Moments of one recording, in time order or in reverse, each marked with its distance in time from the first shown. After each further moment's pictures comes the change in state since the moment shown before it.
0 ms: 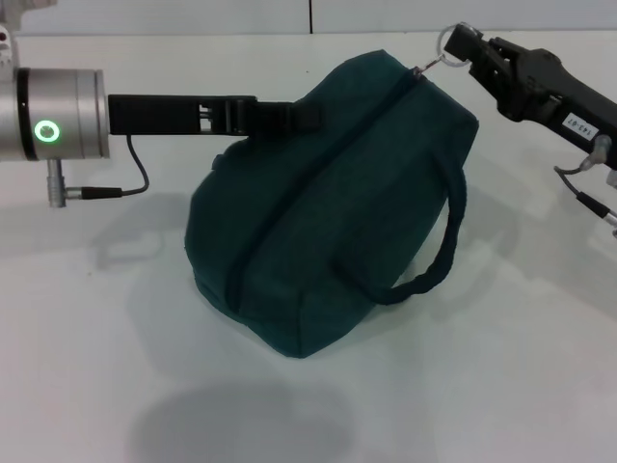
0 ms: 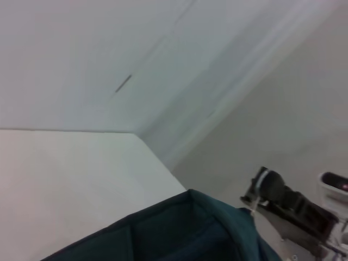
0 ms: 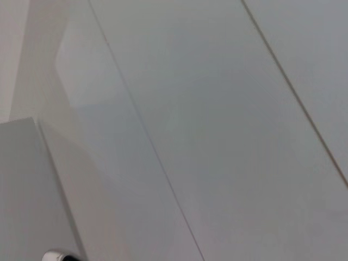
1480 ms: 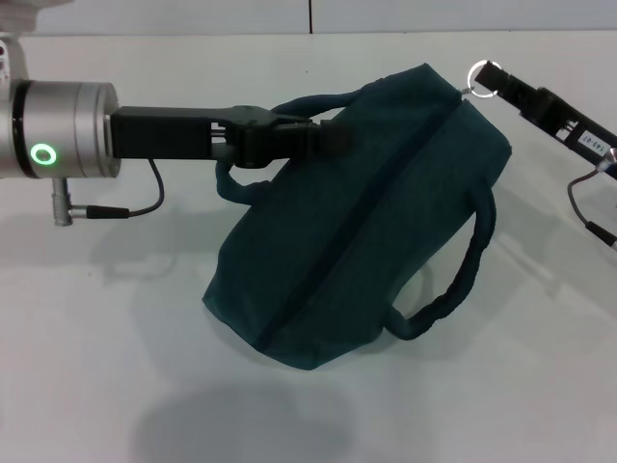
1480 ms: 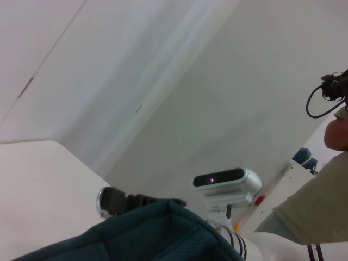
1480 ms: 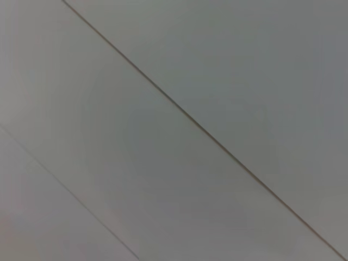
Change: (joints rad) left arm 0.004 -0.020 0.004 0.000 -0.057 0.156 0.129; right arm 0.006 -0.001 -0.002 0.127 0.060 0.113 0.270
